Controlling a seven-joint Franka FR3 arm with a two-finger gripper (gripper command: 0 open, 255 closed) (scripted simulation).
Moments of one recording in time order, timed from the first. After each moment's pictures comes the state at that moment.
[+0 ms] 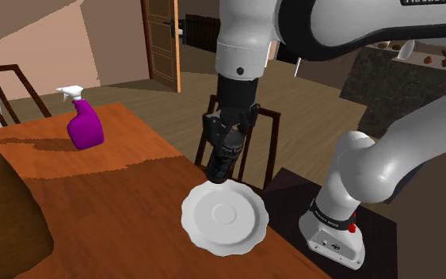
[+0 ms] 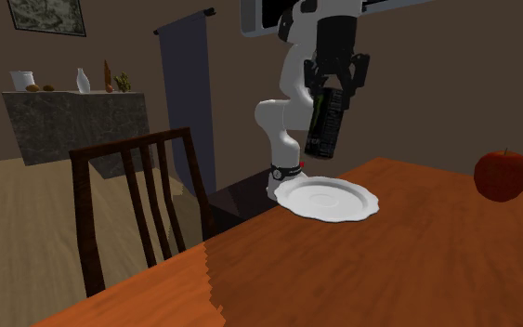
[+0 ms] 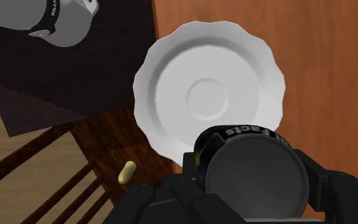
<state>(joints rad) 0.29 -0.60 0.39 -2.27 0.23 1.70 0.79</state>
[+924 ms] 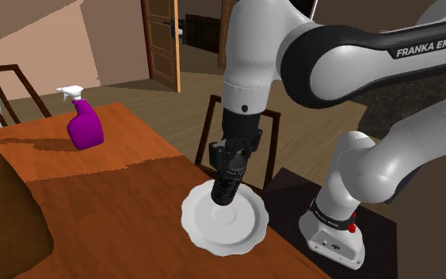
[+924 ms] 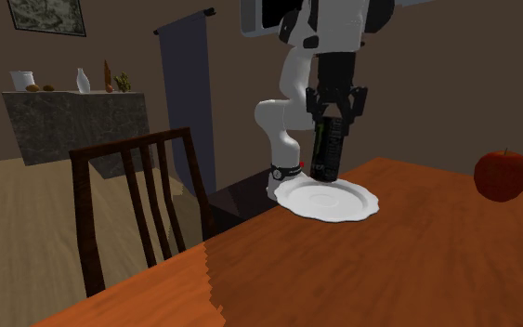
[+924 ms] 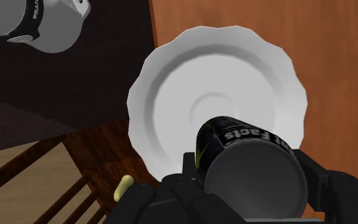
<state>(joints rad) 0.31 -0.65 0.42 -2.44 0.27 1.84 0.79</state>
